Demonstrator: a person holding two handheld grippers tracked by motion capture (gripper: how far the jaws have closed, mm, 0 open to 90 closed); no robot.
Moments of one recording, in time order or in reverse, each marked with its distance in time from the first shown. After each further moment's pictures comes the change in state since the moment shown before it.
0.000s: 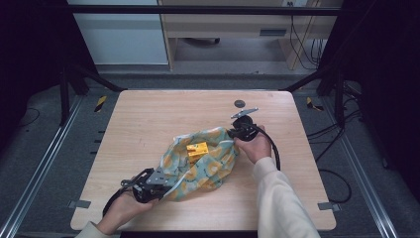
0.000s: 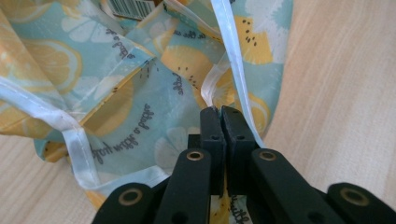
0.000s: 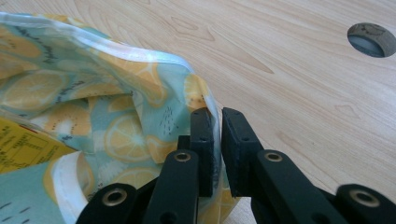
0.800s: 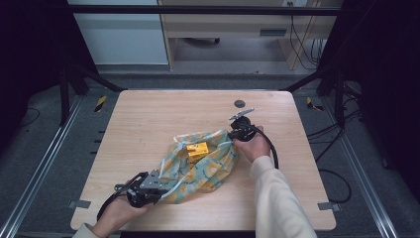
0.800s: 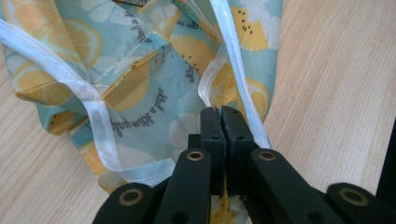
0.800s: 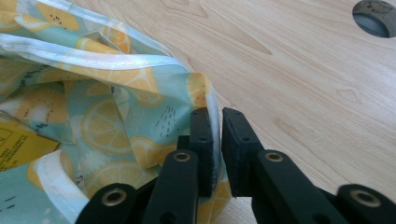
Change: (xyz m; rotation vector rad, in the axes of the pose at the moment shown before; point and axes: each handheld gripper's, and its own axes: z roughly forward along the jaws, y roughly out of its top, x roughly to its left) left arm -0.003 -0.012 -0.009 0.000 -0.011 -0.007; right arm -0.002 -0.002 0.012 0.076 -0.031 -0.008
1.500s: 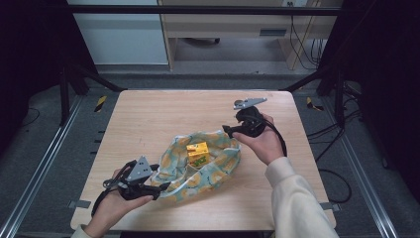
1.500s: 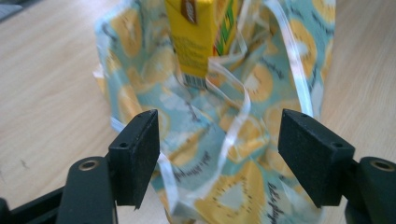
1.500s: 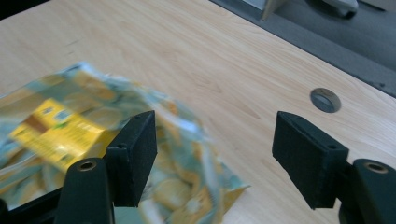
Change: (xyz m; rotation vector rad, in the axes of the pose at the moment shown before) left arm 0.007 0.024 -0.040 -0.245 0.180 -0.072; right arm 0.027 0.029 -0.099 -0.189 0.004 -0.071
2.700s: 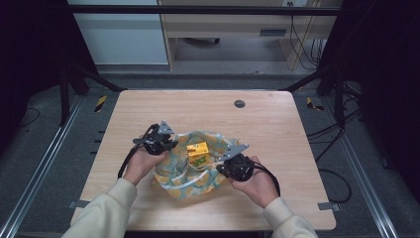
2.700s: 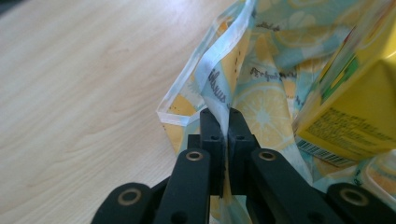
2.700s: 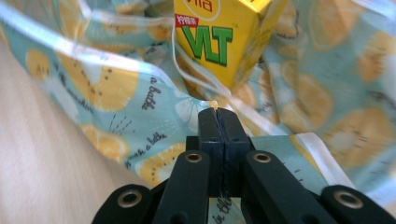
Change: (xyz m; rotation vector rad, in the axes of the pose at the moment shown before) left arm 0.076 0.051 0.094 0.148 0.086 -0.052; right arm 0.077 -0.085 0.007 0.114 0.221 -0.201
